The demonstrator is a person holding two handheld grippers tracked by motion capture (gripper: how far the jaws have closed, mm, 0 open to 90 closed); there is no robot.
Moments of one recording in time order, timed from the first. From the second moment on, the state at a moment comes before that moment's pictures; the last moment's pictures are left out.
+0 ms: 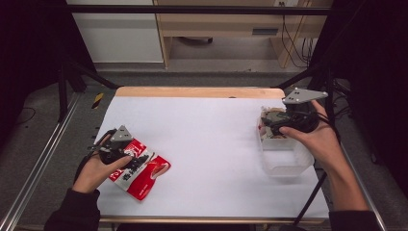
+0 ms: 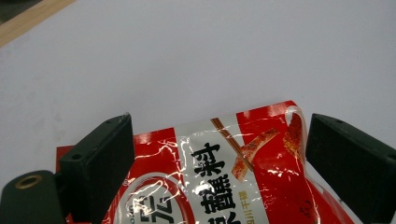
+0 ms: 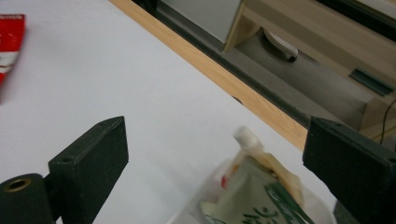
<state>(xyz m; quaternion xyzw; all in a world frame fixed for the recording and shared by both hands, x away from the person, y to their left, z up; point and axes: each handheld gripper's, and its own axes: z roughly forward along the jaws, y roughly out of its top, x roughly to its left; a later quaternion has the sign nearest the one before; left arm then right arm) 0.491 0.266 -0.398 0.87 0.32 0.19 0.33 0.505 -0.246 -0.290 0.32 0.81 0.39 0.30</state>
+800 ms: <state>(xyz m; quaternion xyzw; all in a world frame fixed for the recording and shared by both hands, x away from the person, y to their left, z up) 0.467 0.299 -0.391 0.85 0.35 0.23 0.32 0.473 -0.114 -0.383 0.28 0.84 0.40 0.23</state>
